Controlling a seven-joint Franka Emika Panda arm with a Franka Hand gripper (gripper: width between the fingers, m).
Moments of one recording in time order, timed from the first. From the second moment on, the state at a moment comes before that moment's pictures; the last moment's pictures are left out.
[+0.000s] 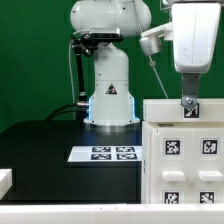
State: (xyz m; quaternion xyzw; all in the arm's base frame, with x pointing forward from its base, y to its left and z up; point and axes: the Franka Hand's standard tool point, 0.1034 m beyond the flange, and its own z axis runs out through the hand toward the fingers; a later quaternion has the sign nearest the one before) arm 0.627 0.098 0.166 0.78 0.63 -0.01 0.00
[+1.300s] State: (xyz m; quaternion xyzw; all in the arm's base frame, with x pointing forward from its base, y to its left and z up) arm 0.632 0.095 0.173 0.80 0.60 0.00 0.01
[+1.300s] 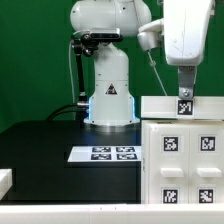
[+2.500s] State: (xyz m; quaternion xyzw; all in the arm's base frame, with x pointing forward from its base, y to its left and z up) arm 0.623 0.108 0.171 0.83 0.56 -0.01 0.00
